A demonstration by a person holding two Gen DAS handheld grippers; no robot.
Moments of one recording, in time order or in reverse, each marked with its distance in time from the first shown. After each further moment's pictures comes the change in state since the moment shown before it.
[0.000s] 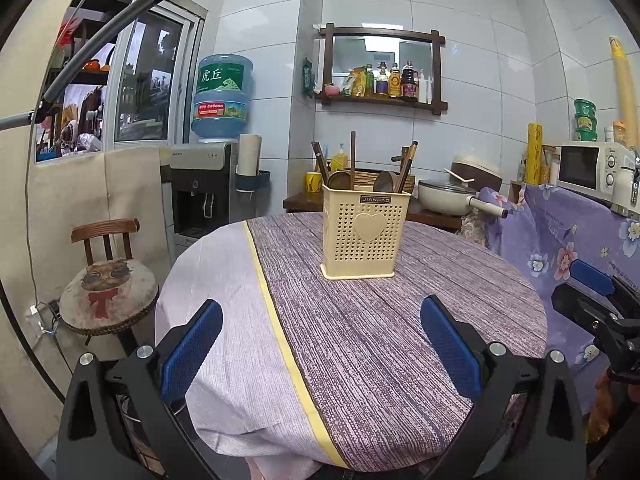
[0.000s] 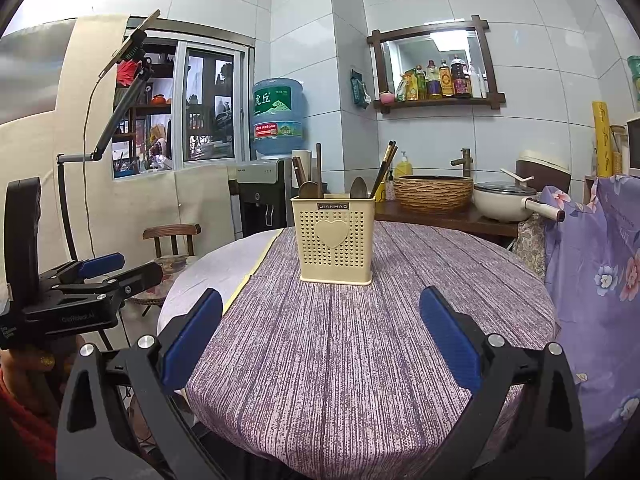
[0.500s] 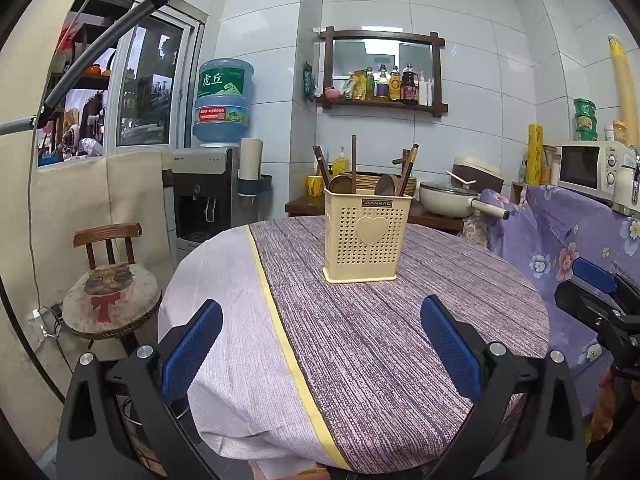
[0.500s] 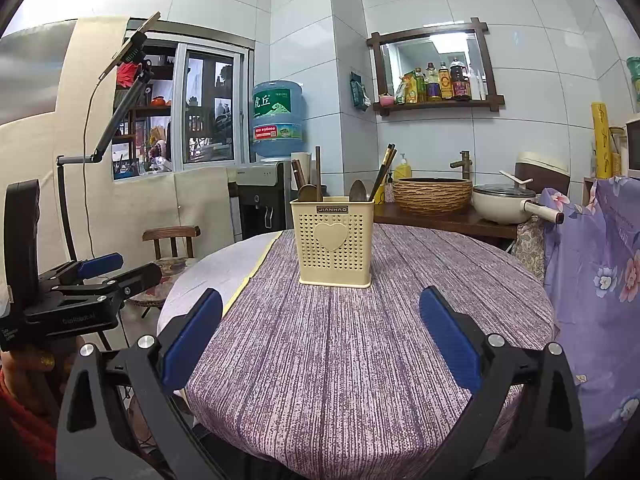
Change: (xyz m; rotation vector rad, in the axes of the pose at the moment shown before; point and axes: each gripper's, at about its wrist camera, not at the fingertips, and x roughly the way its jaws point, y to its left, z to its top) left arm -0.002 -0.003 0.001 0.009 -0.011 0.008; right arm -0.002 0.000 0.001 -0.001 -0.006 -0.002
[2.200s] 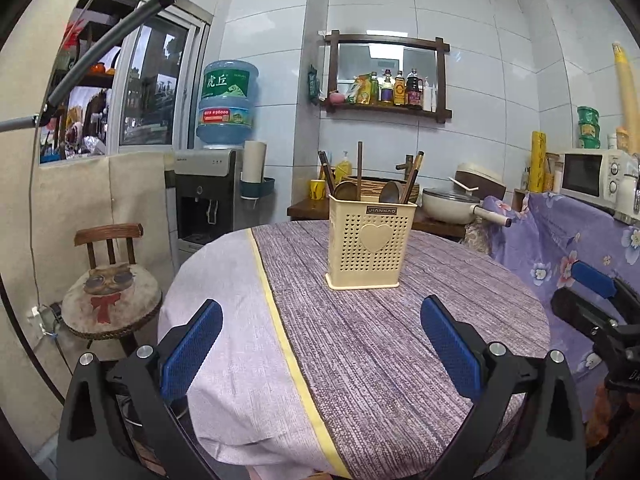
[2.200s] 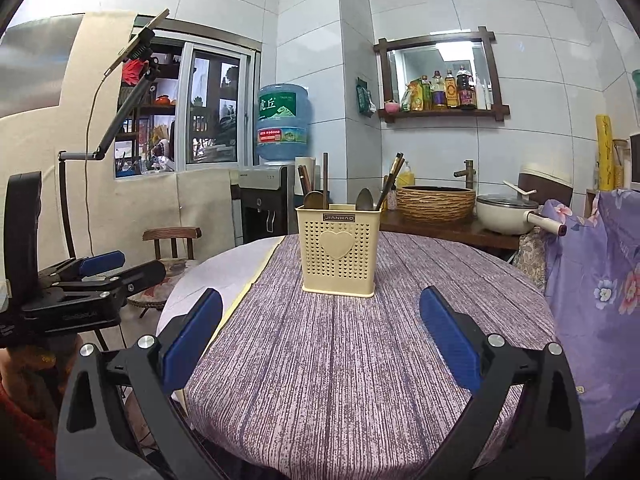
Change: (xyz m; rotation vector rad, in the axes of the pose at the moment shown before) left arm 0.004 -0.001 0.008 -0.008 -0.013 0.014; right arm 0.002 0.012 0.001 -0.026 -0.019 -0.002
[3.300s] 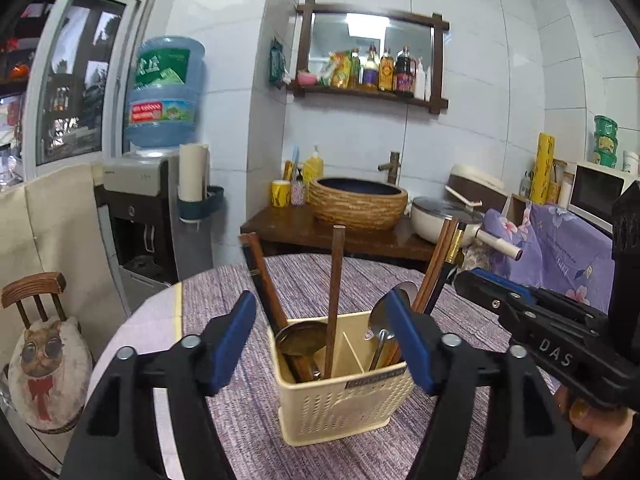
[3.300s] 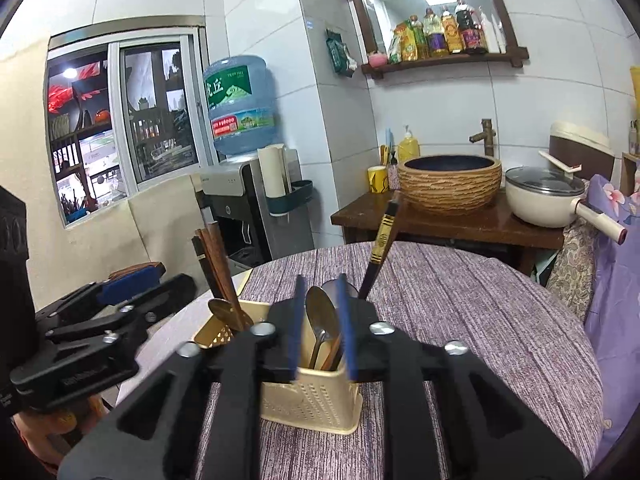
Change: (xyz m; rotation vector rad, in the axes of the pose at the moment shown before) left arm 0.199 -0.030 0.145 0.004 0.071 -0.115; right arm 0.253 -0.085 0.138 0.149 0.144 0.025
